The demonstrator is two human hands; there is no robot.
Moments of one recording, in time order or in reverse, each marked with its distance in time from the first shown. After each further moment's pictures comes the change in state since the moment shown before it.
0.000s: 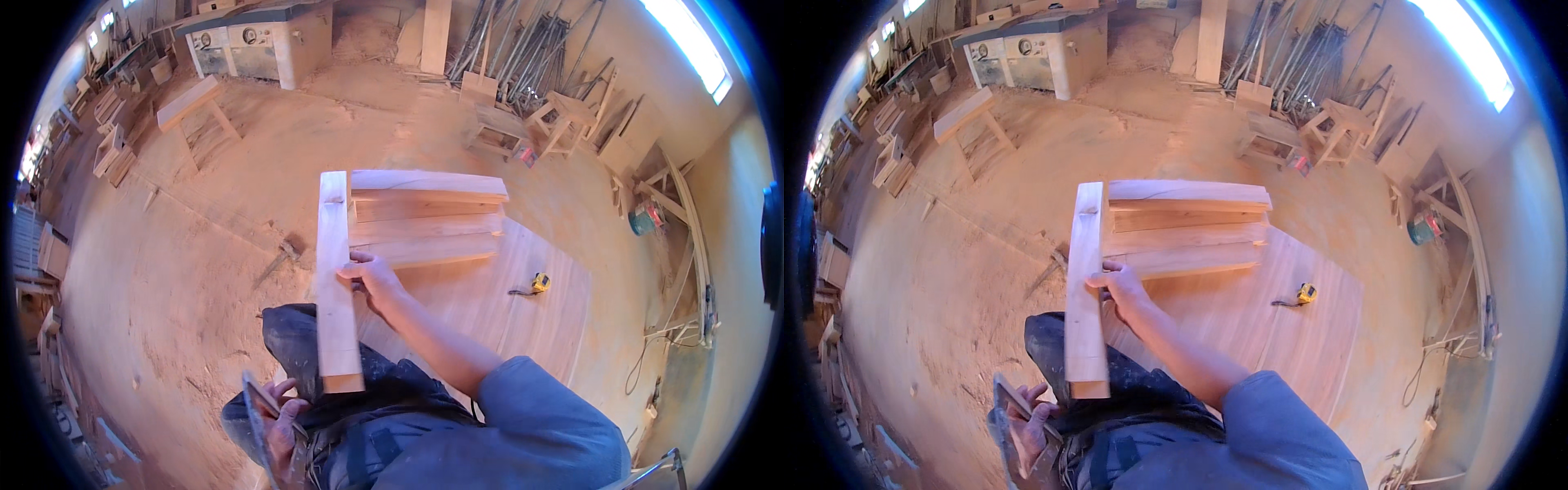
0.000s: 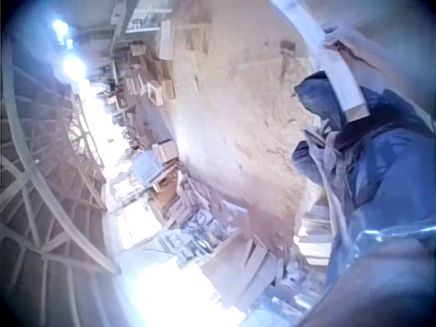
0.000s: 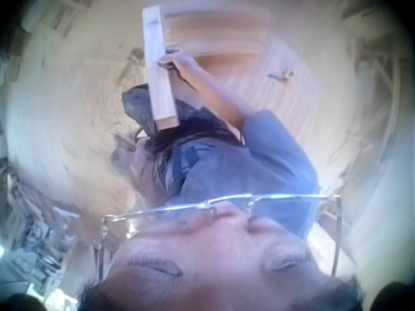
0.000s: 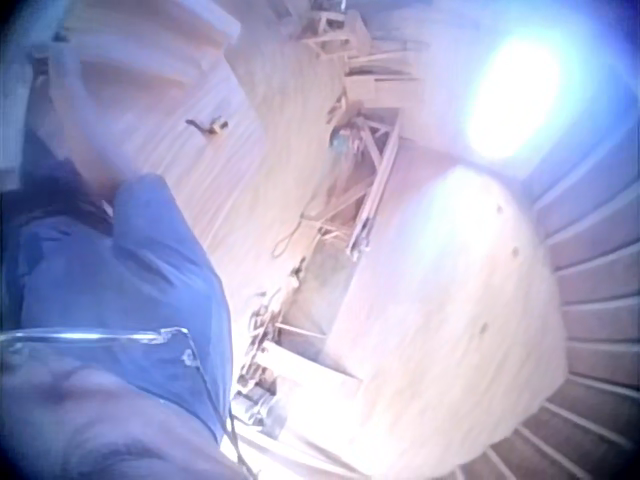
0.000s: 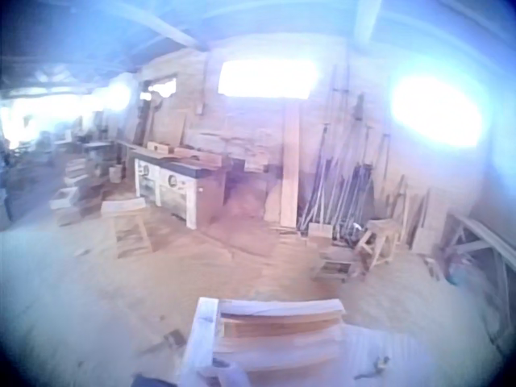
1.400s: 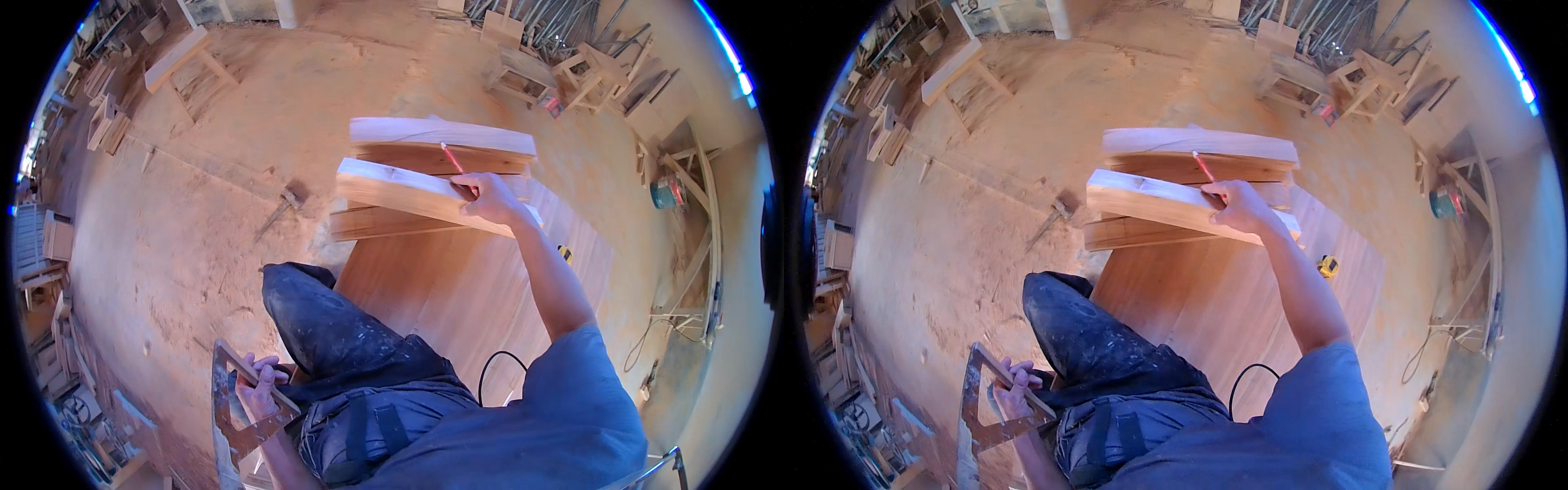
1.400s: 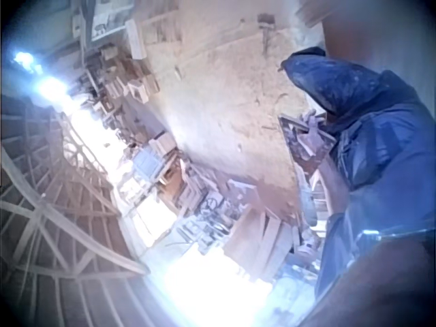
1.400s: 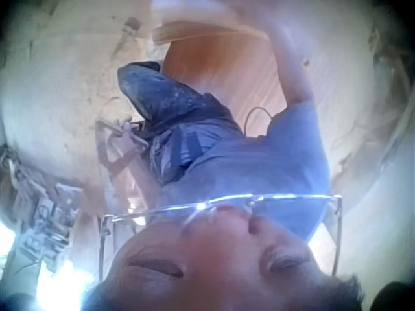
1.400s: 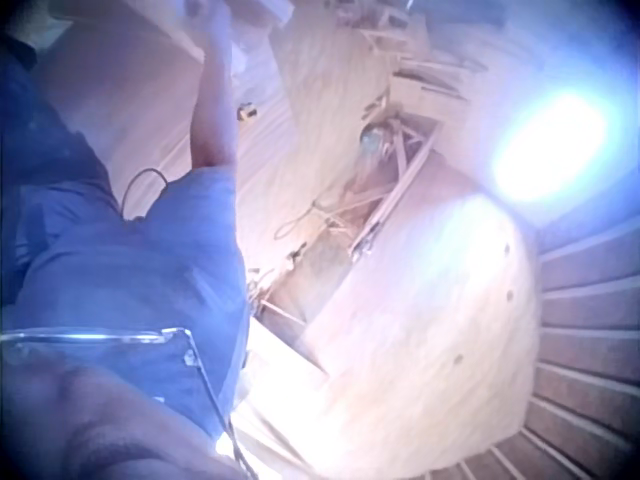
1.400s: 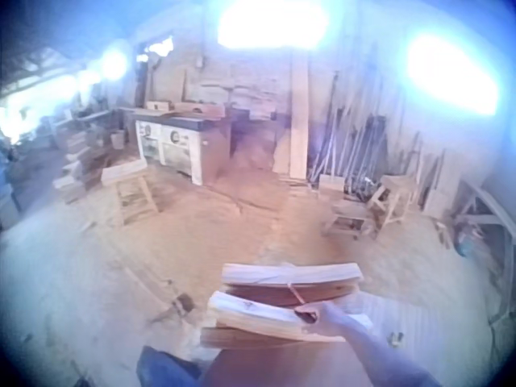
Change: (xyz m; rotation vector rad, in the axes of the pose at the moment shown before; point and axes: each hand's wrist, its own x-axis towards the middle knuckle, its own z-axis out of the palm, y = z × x) left_hand 0.050 -0.008 -0.020 0.207 0.115 -0.004; right_hand -0.003 -0.139 -0.194 -1.358 0.105 -0.358
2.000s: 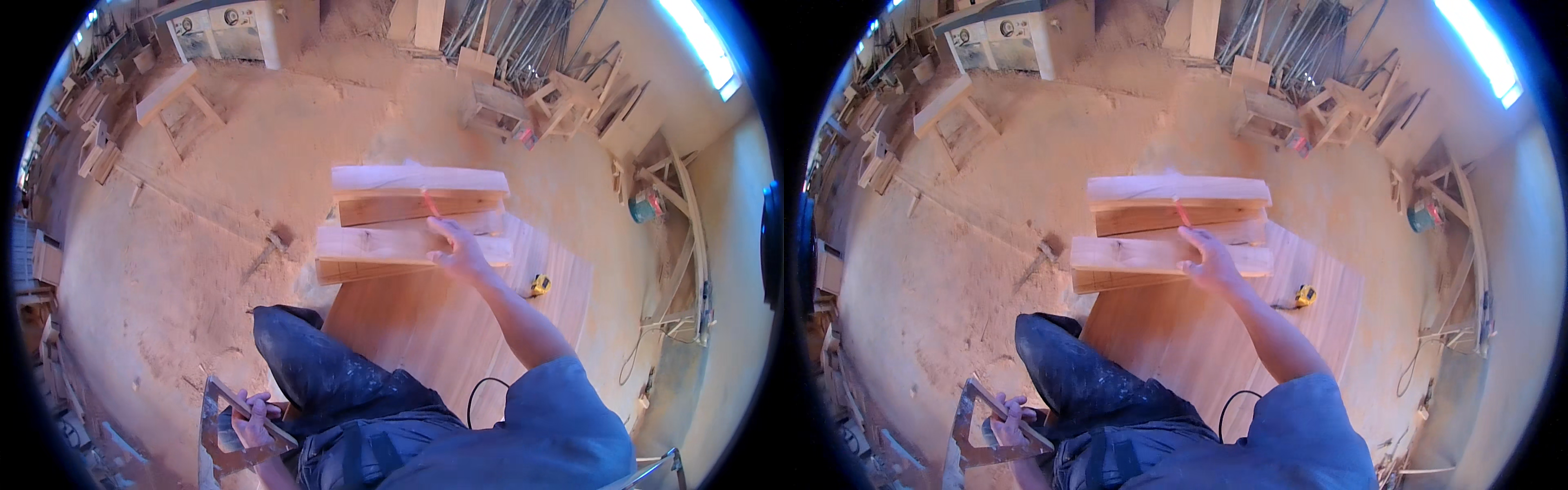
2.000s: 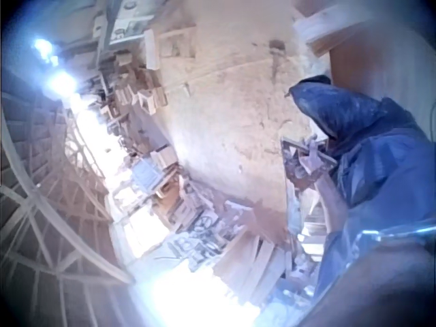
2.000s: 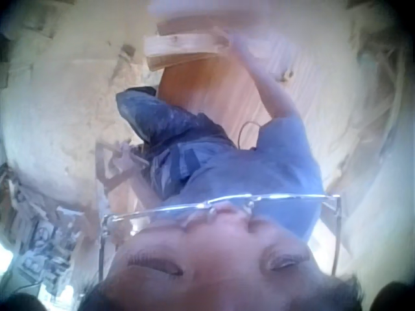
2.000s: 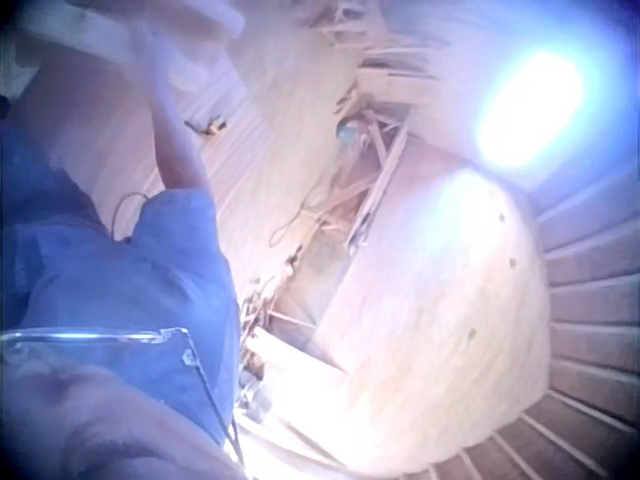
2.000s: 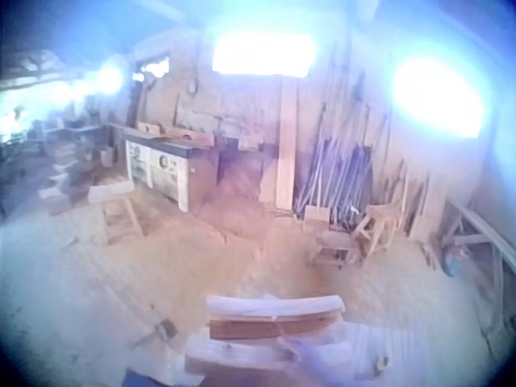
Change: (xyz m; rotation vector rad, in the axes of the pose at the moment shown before) left_hand 0.009 -0.023 -0.009 -0.111 0.029 0.004; right_hand -0.024 -0.003 0.029 -0.059 0.288 -0.158
